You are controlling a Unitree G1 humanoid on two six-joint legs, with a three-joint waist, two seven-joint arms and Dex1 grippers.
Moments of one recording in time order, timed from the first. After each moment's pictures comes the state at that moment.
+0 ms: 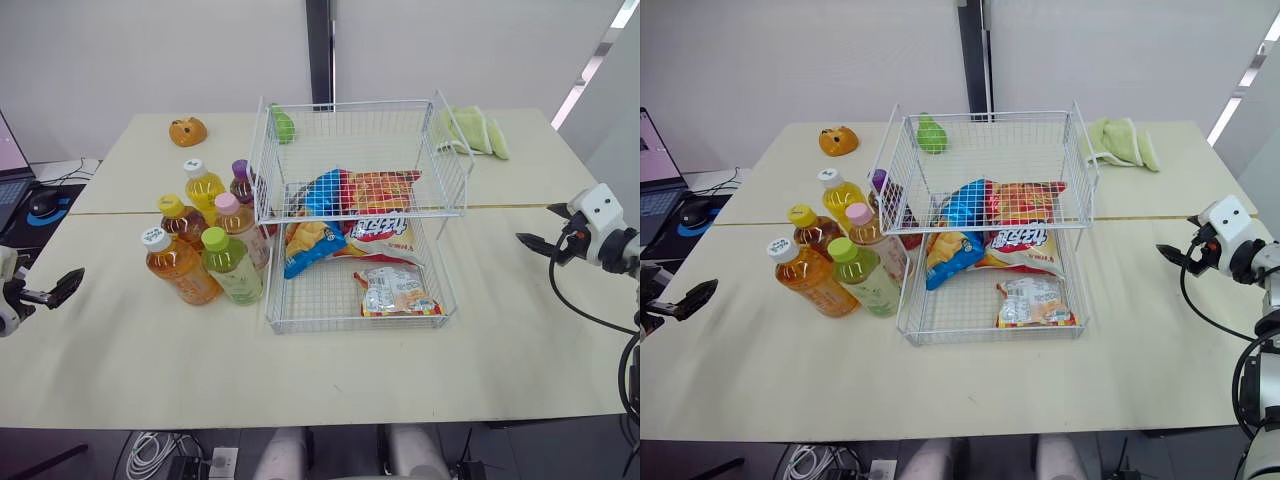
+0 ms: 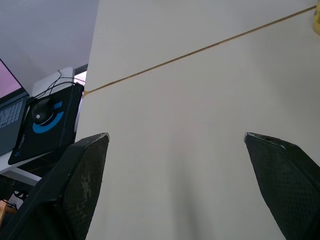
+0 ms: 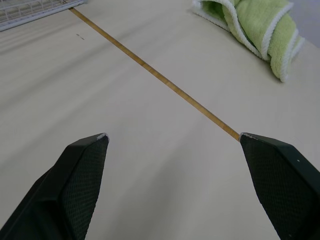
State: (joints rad) left arm -0.14 1.00 0.54 0.60 -0.29 0.04 -0.77; right arm -0.84 -0.87 -0.10 1.18 0.01 -0.31 1.00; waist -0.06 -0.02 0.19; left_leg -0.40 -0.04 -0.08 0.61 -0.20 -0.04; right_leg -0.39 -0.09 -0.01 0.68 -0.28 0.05
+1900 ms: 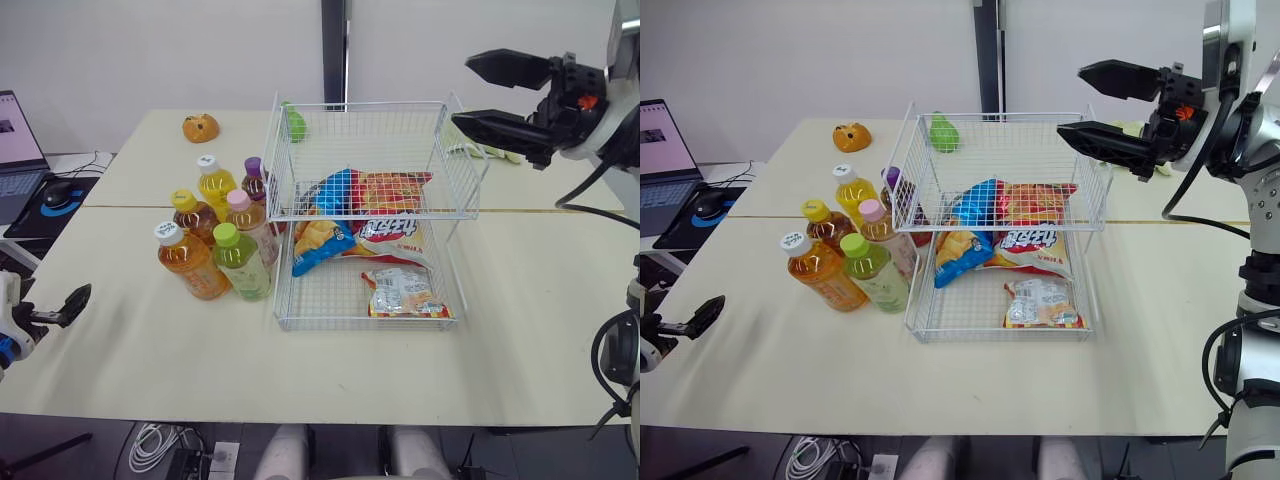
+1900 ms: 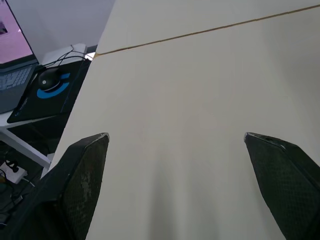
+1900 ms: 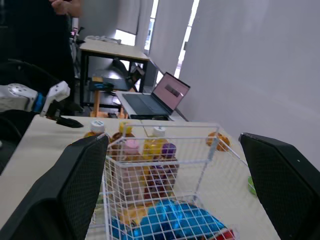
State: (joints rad) left arm 0.01 0.84 0.62 0.43 -0.36 0.09 -0.67; right arm -1.01 -0.77 -0.17 0.00 0.71 0.70 1.15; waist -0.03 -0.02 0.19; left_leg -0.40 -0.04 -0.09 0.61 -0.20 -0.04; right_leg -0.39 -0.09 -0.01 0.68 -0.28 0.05
